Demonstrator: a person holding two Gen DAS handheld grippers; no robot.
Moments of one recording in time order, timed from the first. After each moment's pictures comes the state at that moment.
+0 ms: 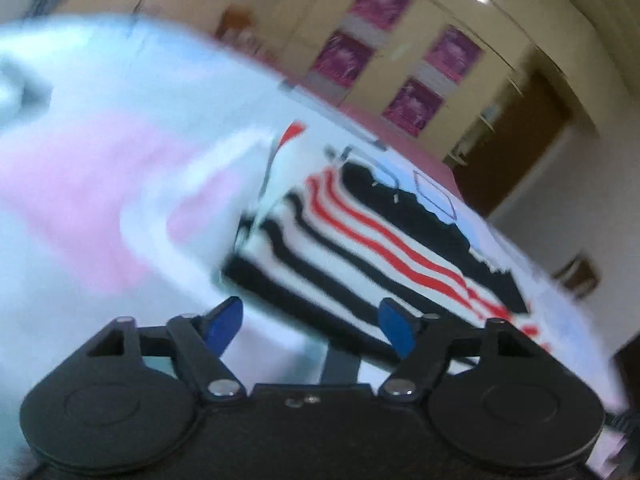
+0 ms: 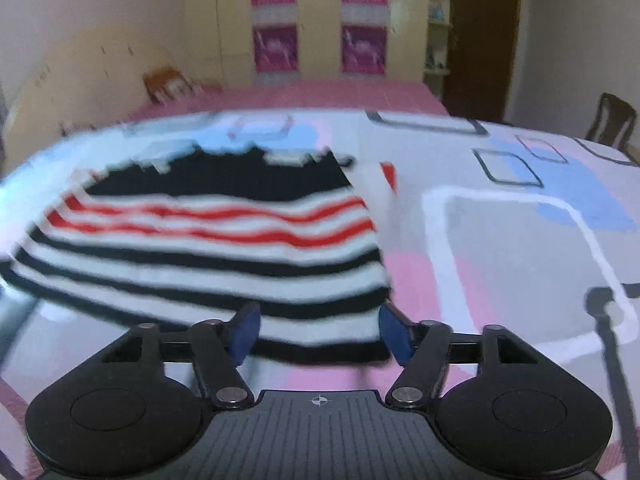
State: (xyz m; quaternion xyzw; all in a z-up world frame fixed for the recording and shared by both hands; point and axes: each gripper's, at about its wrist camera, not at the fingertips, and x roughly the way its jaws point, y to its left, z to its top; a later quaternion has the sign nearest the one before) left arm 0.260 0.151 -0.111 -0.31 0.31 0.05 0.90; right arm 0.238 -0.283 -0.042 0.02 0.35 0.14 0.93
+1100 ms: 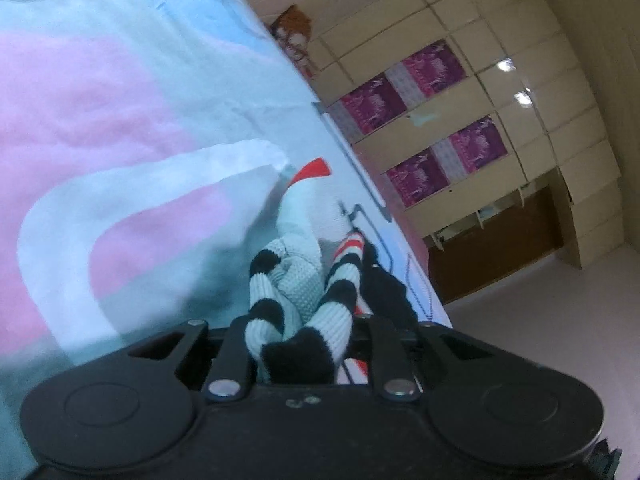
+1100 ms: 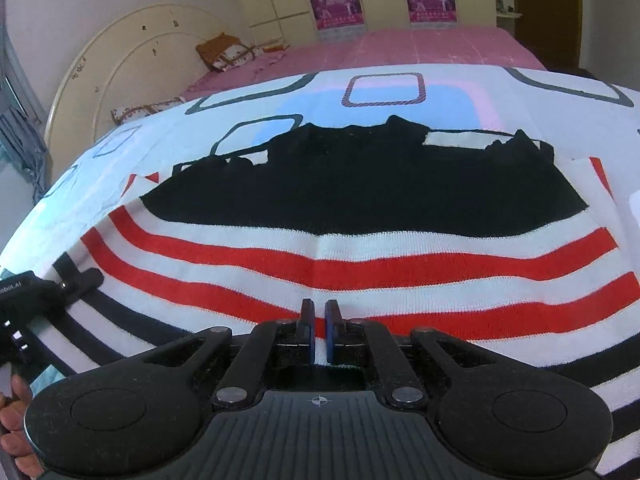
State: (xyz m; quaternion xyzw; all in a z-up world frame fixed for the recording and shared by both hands) left arm 0.324 0.184 -0.136 -0.47 0.23 0.06 0.85; right arm 0.347 -0.154 -0.067 0.07 0.43 0.23 0.87
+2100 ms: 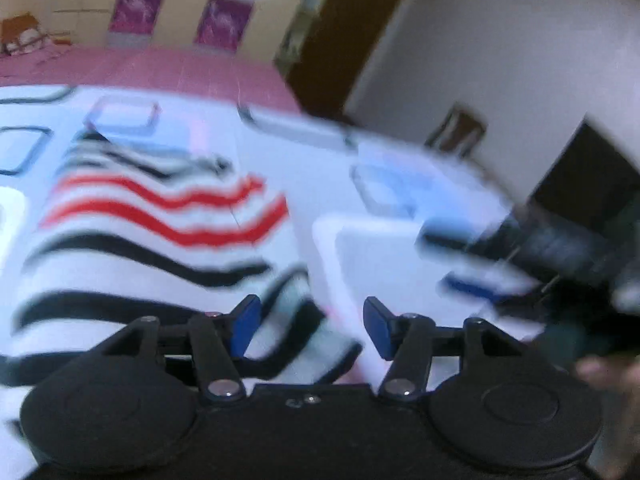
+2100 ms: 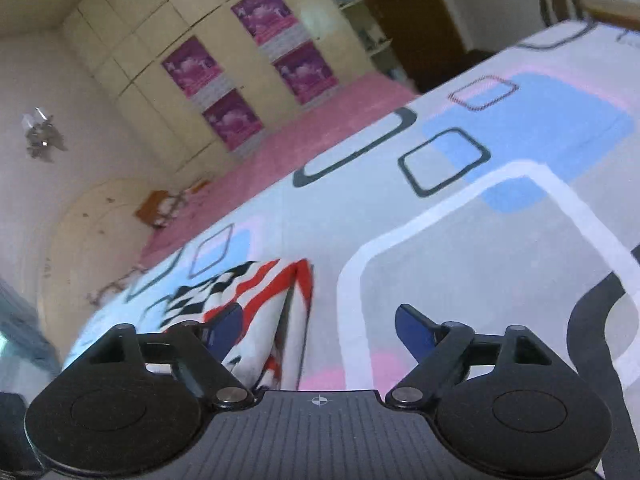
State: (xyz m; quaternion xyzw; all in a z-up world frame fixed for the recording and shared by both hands) left arm 0.364 -0.157 -0.059 -0.15 0.36 -0.18 0.90; right arm 0.326 -0.464 -0.021 0.29 0.34 0.14 0.88
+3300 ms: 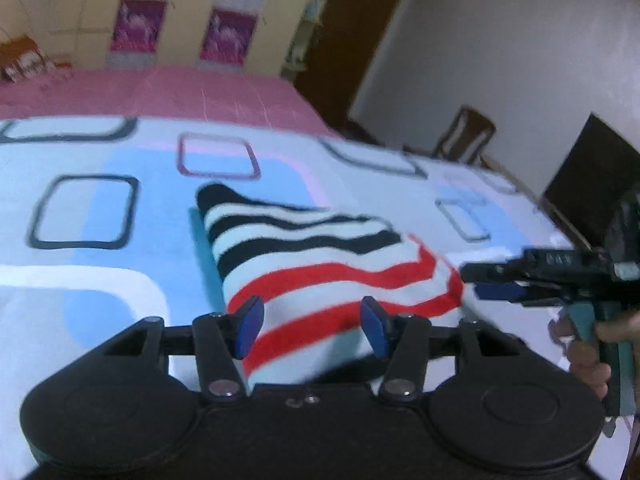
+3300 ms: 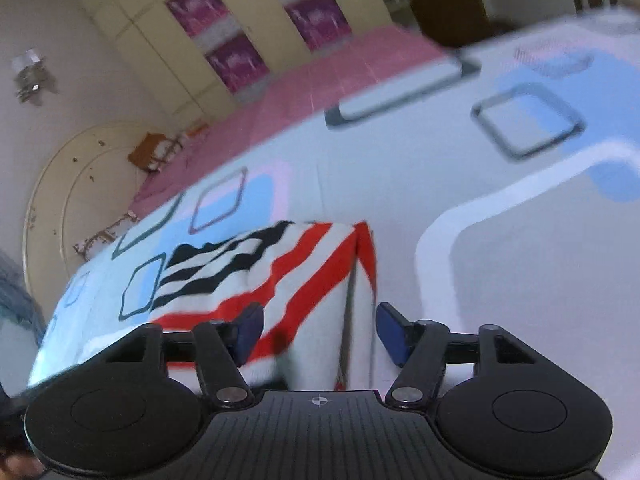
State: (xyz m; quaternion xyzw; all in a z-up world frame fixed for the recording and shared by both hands) left arm 0.462 -0.025 -0.082 -0.10 0.37 -0.20 0.90; right arm 0.415 -0.365 -0.048 0.25 0.42 0.15 0.86
